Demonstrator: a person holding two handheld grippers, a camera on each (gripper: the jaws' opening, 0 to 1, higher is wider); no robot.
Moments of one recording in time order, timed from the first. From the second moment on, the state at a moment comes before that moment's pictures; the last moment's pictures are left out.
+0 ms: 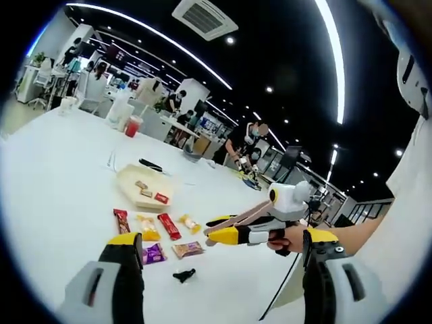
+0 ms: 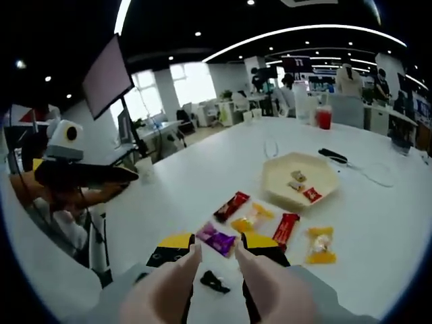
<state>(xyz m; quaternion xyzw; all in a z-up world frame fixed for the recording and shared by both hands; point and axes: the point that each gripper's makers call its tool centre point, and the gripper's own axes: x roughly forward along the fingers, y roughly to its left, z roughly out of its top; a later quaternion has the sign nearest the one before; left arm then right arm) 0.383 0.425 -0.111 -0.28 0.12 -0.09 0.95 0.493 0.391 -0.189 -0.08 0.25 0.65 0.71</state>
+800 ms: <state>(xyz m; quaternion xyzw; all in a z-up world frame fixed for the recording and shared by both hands) 0.374 0.415 -0.111 -0.27 0.13 -0.10 0.95 0.478 0.387 -0.204 -0.09 0.26 0.66 0.70</state>
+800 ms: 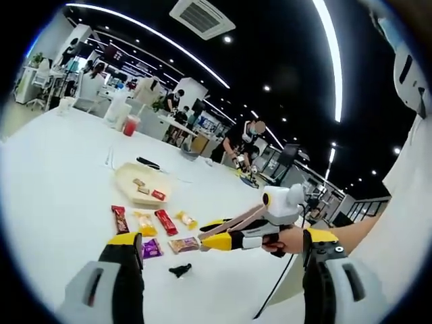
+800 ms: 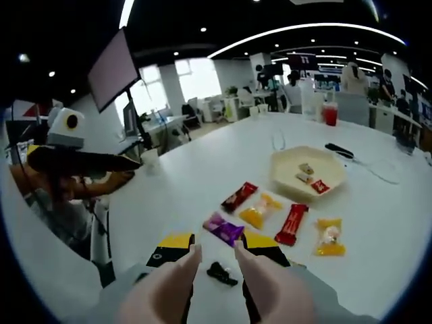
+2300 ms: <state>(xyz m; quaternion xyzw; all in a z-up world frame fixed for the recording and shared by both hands) 0.355 0.419 -0.140 -0.27 0.16 -0.07 0.95 0.442 0.394 -0.255 -0.18 0.22 0.72 0.64</state>
